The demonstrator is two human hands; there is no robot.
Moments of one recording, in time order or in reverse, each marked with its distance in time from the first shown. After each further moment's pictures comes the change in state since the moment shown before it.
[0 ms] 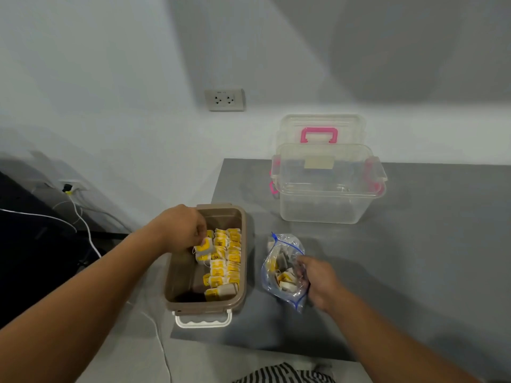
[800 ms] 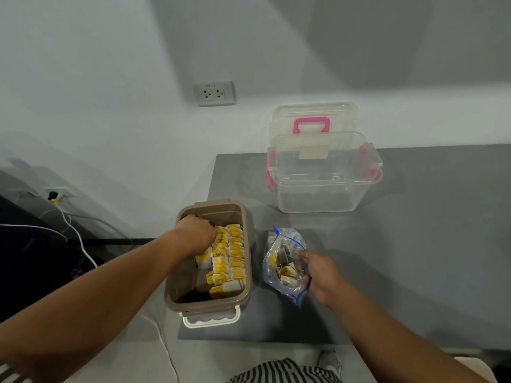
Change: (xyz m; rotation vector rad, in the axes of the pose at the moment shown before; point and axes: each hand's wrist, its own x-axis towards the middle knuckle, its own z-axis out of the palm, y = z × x) left_hand 0.063 -0.006 0.068 0.709 -0.134 0.171; right_hand -0.014 0.009 0.007 0.027 0.006 -0.026
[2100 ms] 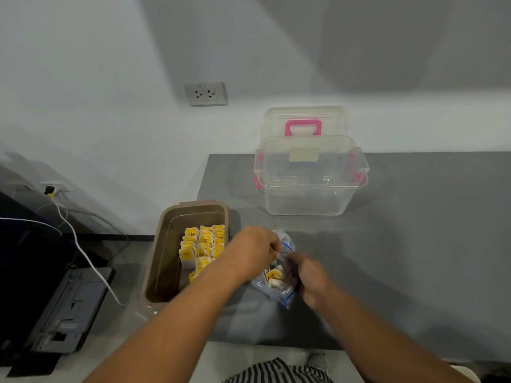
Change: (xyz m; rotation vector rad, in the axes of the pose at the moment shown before) left_hand -0.035 0.119 -0.132 -1.040 0.313 -0.026; right_hand 0.009 -0.002 -0.024 0.010 -0.061 0.019
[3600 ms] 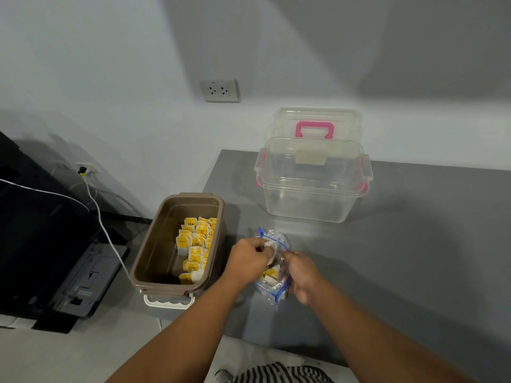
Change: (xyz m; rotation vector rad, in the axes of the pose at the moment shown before) left_hand 0.025 -0.004 0.088 -0.588 0.304 -0.421; right_hand 0.007 -0.025 -0.020 -0.149 -0.125 0.029
